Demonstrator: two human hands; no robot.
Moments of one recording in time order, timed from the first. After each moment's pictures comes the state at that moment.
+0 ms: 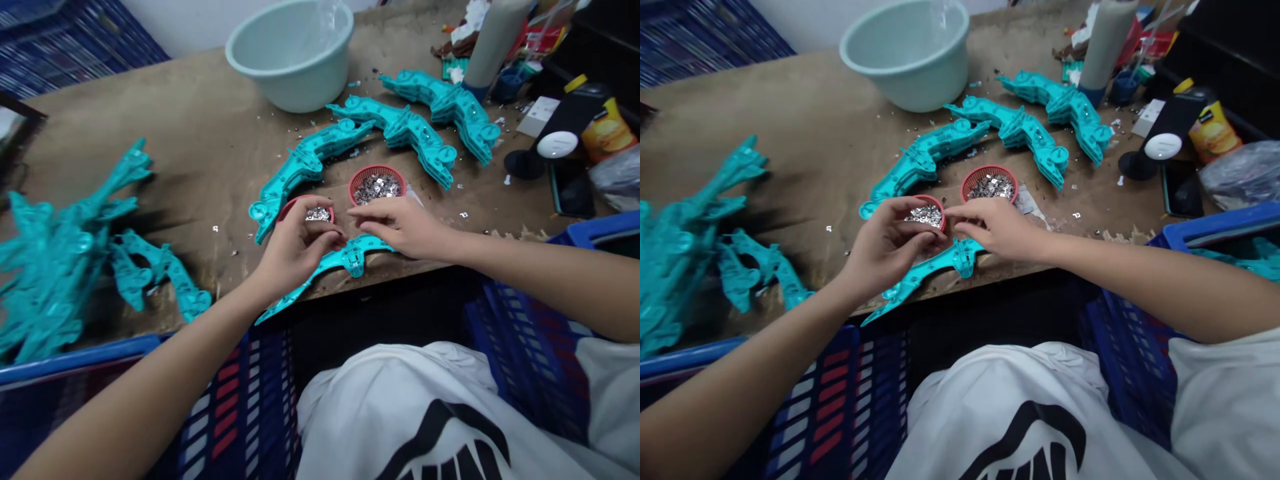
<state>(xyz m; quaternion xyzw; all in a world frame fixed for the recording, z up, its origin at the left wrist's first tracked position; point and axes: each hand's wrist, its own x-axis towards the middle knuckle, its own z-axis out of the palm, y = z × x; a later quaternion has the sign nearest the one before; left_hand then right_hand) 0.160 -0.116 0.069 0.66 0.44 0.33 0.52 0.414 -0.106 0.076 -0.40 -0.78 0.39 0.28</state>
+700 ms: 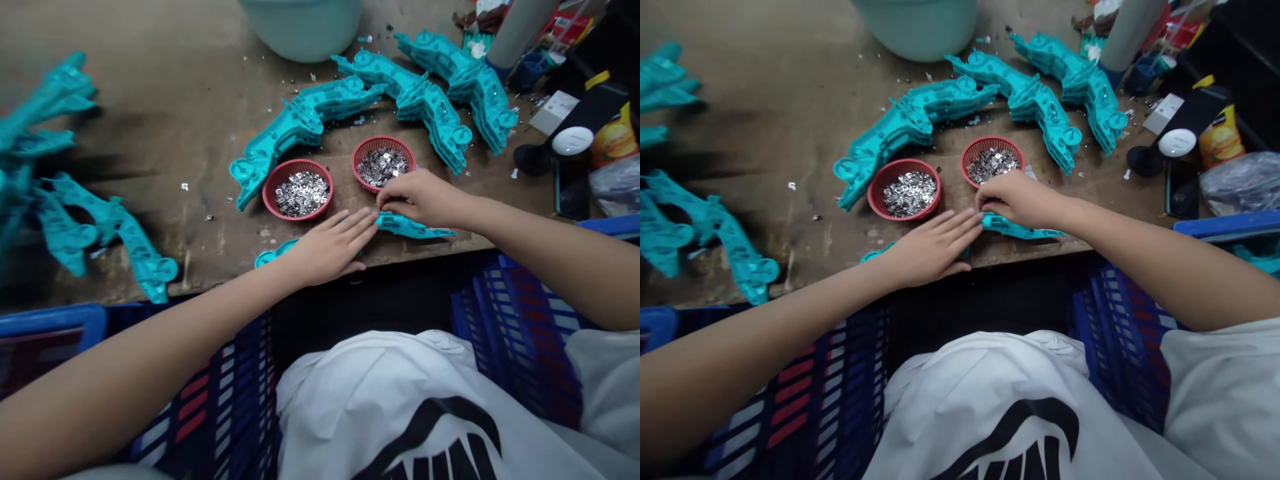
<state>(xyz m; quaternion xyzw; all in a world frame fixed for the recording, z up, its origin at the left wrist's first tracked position) 0.178 -0.138 0.014 0.93 0.26 0.08 0.23 0.445 -0.077 0.070 -0.35 -0.88 0.32 0.10</state>
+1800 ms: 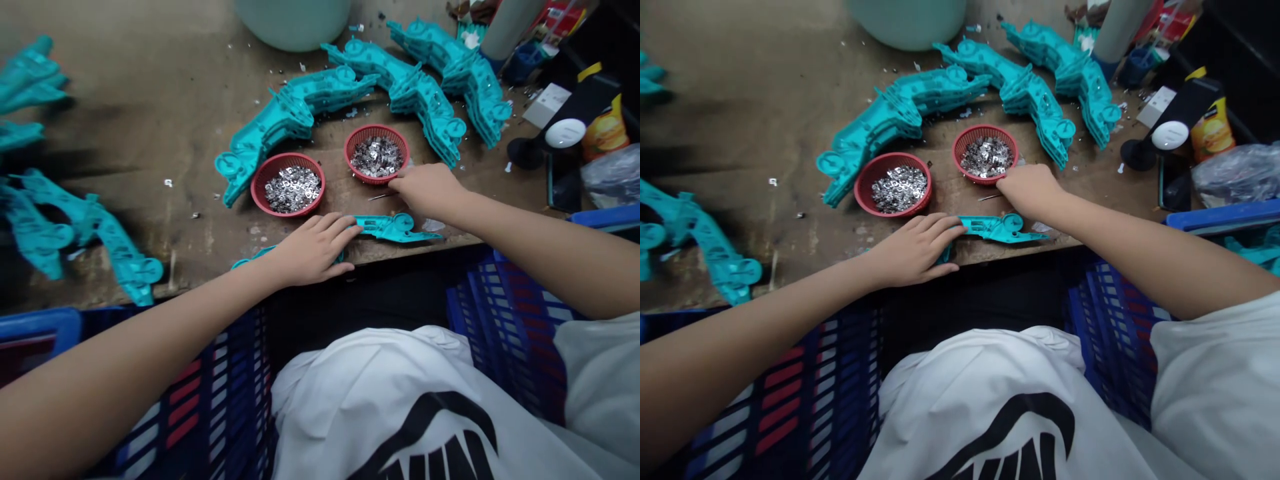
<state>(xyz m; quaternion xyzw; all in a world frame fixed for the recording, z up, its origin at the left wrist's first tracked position) 0.164 -0.138 0.005 0.96 0.25 0.01 0.16 0.465 -0.072 0.042 -0.50 -0.85 0.06 -0.12</state>
